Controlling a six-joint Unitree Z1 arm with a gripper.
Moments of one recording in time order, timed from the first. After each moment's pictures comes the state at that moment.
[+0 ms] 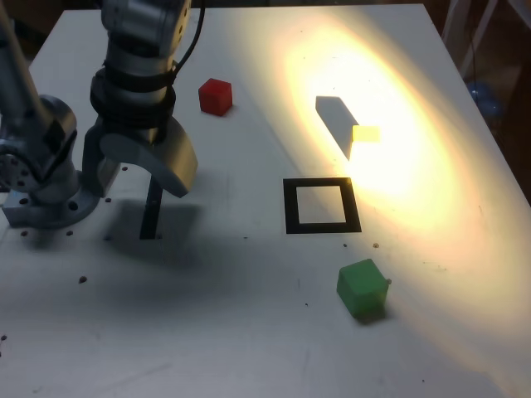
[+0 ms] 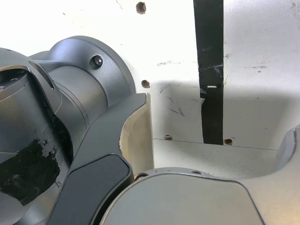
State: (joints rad) arm -0.15 1.57 -0.81 1.12 -0.02 -0.04
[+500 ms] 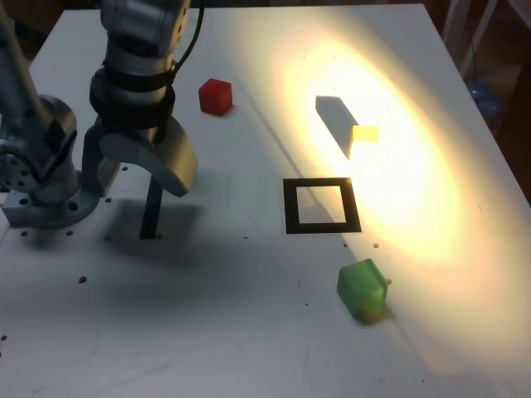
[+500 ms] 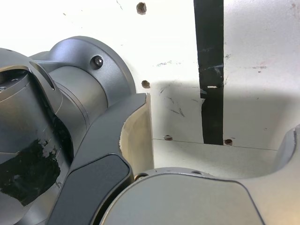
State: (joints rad) arm -0.15 1.57 -0.81 1.12 -0.01 -0.04
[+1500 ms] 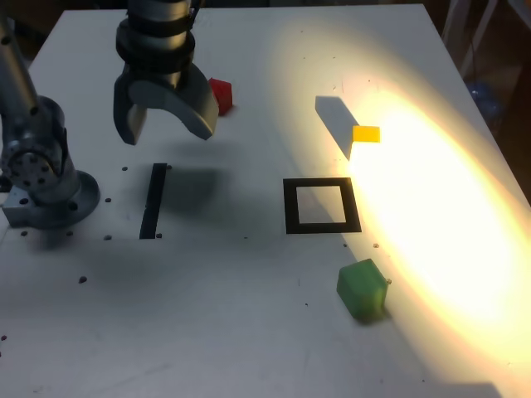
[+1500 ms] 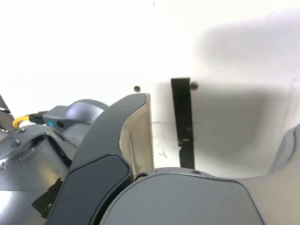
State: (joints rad) arm 0.23 1.56 -0.94 1.17 0.15 0.28
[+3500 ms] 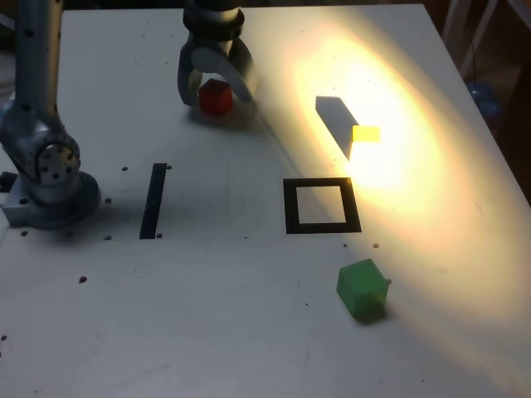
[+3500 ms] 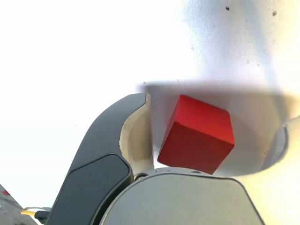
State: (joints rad) arm 0.72 1.94 -1.21 0.96 0.21 0.83
